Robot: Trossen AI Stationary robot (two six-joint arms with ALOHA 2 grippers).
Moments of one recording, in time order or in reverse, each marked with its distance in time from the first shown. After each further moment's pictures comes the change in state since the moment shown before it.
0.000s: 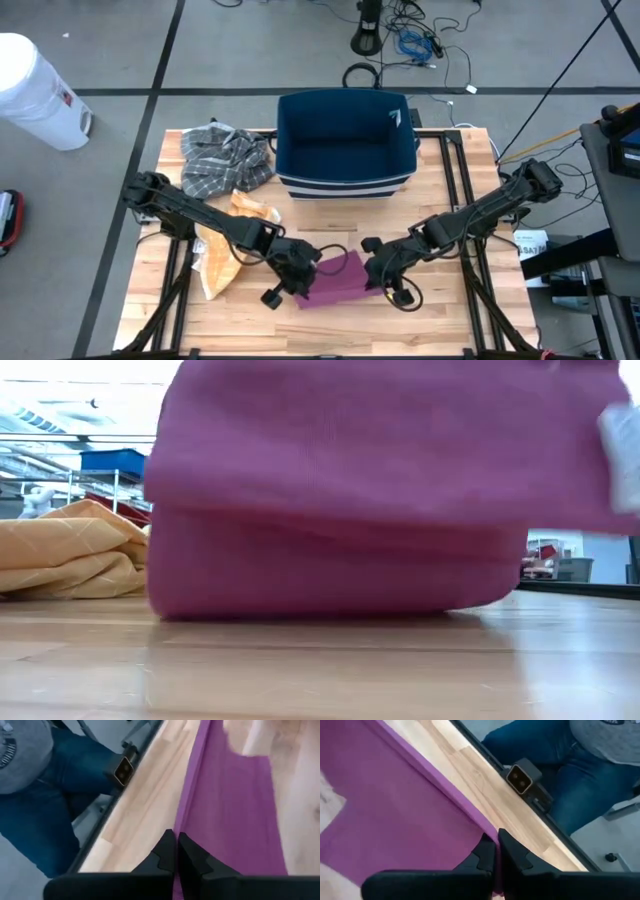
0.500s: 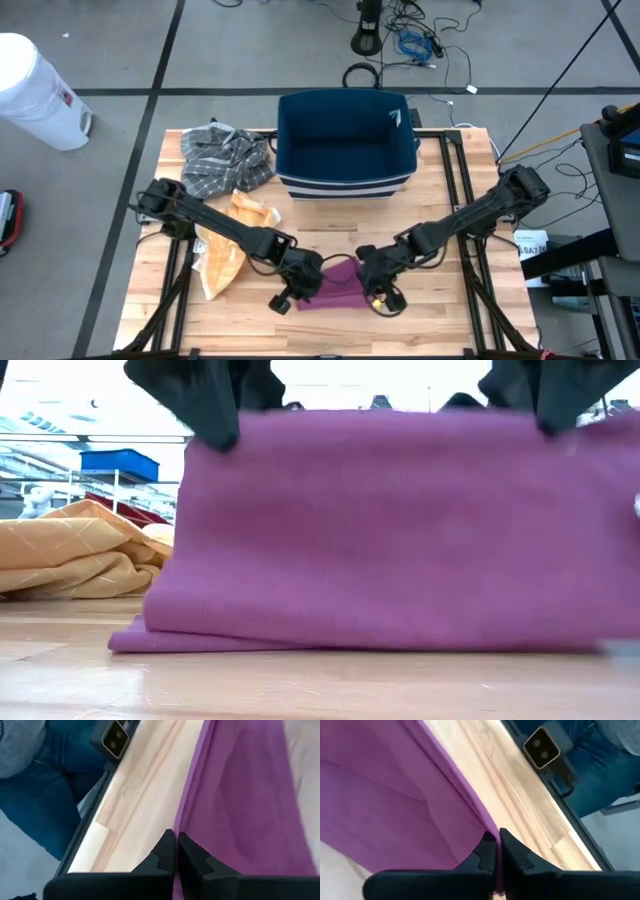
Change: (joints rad) left arm -0.005 0.152 -0.002 0.014 0.001 -0.105; right arm -0.015 0.155 -0.002 0.024 -0.090 0.025
